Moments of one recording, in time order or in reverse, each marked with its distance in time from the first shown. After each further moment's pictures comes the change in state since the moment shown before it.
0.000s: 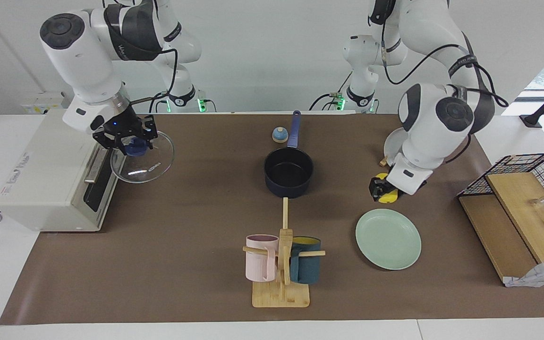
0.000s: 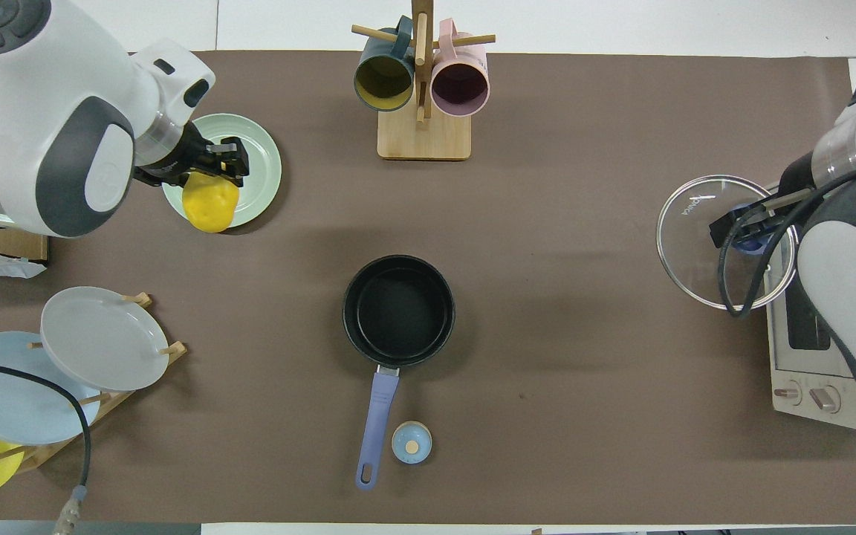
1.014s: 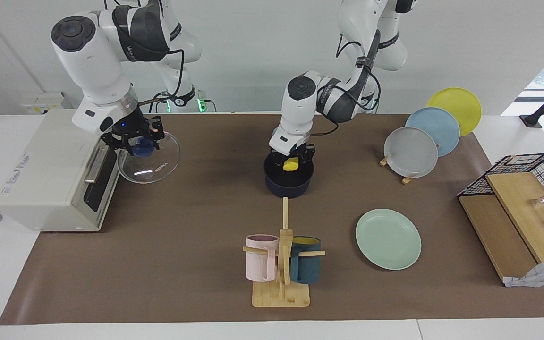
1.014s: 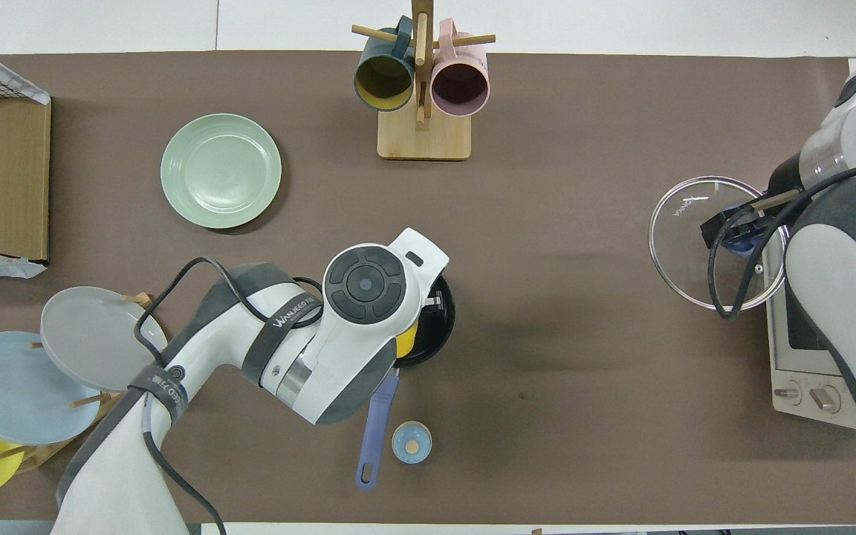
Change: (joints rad) left arm -0.430 -0.098 -0.005 -0.491 0.000 0.414 -0.410; right arm -0.001 0.002 0.009 0.000 0.000 0.000 0.007
